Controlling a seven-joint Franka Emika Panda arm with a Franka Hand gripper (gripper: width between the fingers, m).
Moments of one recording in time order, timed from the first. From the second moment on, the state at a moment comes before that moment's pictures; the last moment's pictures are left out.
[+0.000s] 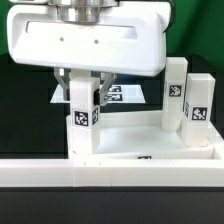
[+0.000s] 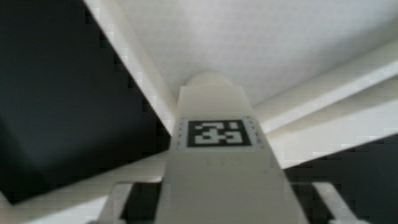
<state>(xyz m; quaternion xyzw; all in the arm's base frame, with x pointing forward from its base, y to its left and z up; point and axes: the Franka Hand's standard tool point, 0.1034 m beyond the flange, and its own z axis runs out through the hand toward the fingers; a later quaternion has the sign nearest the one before) 0.624 -0.055 0.100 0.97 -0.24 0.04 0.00</state>
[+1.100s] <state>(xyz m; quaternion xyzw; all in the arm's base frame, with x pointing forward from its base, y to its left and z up) 0.624 -0.056 0.098 0.79 -0.62 0.03 -0.03</state>
